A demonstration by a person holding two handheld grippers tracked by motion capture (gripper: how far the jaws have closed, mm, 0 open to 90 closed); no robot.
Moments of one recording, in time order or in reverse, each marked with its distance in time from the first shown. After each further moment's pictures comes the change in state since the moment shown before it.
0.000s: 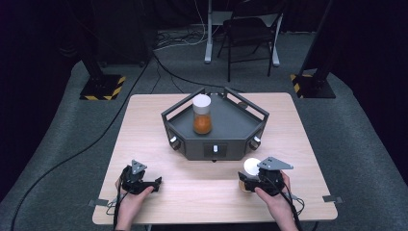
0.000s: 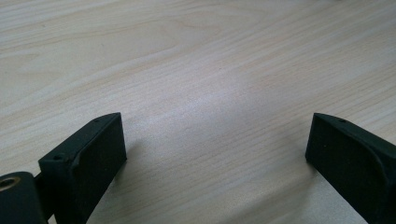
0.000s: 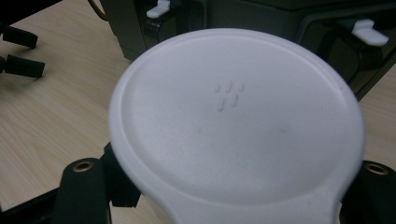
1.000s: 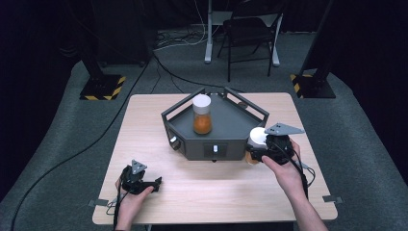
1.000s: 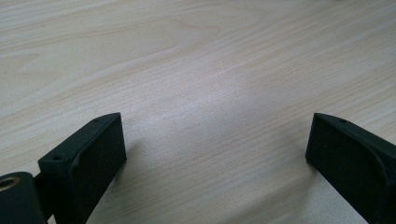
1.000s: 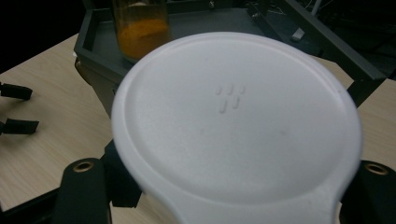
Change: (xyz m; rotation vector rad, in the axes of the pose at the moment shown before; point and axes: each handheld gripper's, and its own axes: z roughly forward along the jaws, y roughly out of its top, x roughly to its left) left arm 0.000 0.000 0.000 0.001 0.000 0.001; right arm -0.019 0.093 -0.023 -0.026 -0.037 -0.039
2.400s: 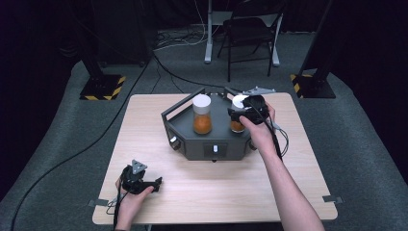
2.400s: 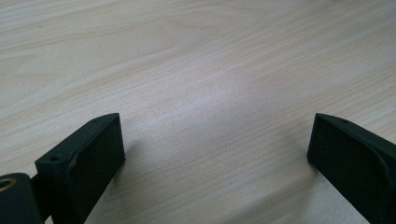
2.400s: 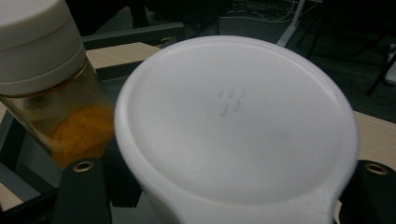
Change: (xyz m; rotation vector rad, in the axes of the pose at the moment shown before) left arm 0.001 0.001 0.001 0.003 -0.005 0.005; right arm -0.008 0.077 0.092 -0.008 -0.071 0.041
